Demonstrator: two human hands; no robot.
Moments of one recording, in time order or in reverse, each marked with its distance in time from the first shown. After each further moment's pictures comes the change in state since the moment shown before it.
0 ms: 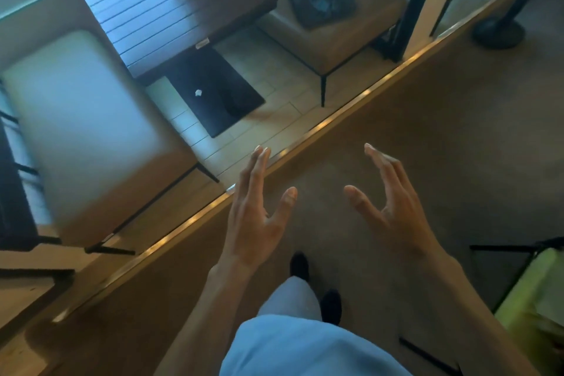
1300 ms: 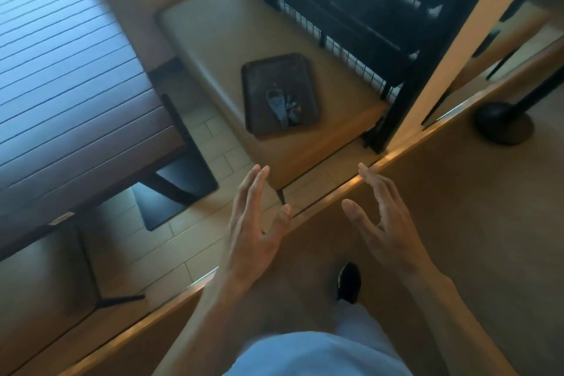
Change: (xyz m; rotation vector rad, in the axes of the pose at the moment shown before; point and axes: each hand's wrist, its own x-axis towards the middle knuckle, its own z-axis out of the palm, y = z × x) left_hand 0.636 0.087 0.239 0.038 0.053 -0.064; right_hand 0.630 0.215 -0.221 0.081 -0.097 0.016
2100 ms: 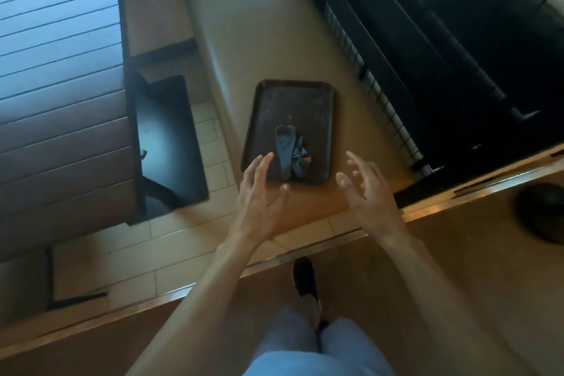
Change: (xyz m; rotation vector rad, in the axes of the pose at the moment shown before) left_hand 0.311 -0.063 0.099 0.022 0.100 -0.332; right_hand 0.371 0.074 -0.009 -0.121 -0.212 0.049
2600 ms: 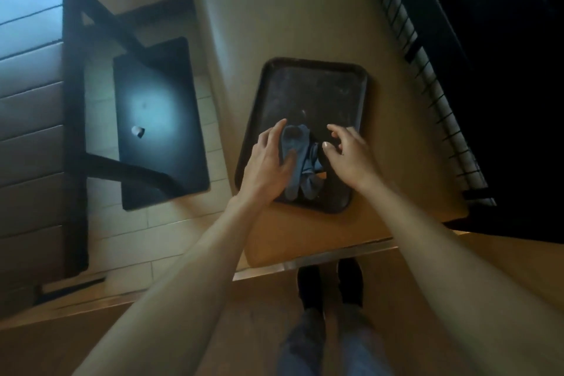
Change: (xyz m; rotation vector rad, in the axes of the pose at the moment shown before) left_hand 0.213 -0.072 0.091 0.122 -0.043 -0.119; right_hand 0.259 0.089 0.105 -0.086 -0.202 0.015
